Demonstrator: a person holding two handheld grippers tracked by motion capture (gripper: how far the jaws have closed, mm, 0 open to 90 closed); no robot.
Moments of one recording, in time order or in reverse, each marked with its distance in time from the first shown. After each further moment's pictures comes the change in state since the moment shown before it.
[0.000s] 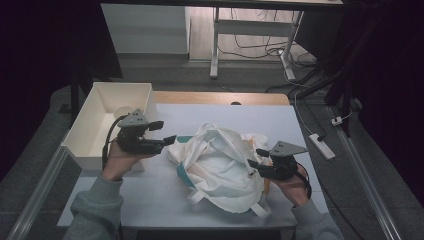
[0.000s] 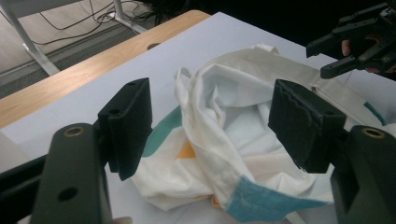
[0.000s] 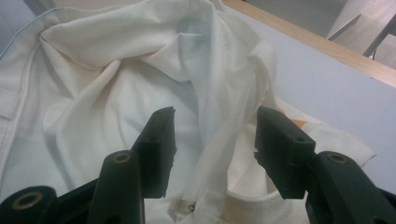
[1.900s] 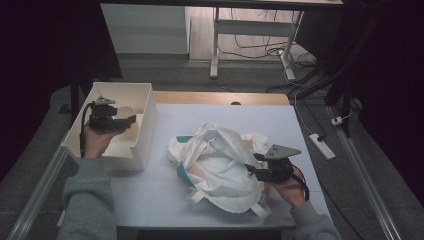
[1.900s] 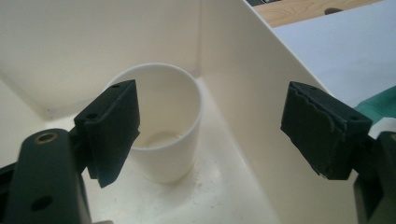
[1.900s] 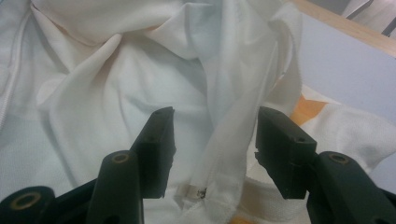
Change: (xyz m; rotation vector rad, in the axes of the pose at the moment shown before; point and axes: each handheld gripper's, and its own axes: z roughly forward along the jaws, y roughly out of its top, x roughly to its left) left arm 0.136 -0.050 -0.003 0.119 0.419 -0.269; right arm 0.004 -0.011 0.013 0.065 0.019 -0.011
